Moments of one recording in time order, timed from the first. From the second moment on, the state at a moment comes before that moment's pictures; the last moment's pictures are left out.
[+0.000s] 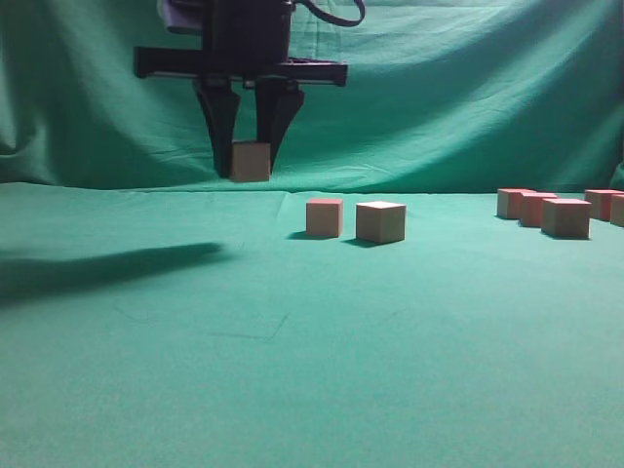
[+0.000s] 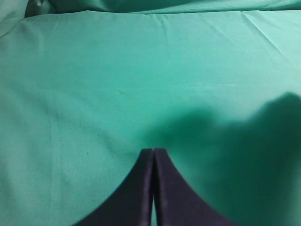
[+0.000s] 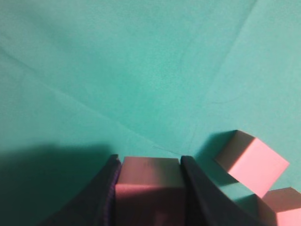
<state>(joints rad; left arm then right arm) -0.02 -0.01 0.02 0.02 0.35 0.01 0.75 2.34 -2.19 -0.10 1.24 0.24</state>
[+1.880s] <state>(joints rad) -0.02 -0.01 0.02 0.02 0.35 0.01 0.72 2.45 -2.20 -0.17 1.15 0.40</state>
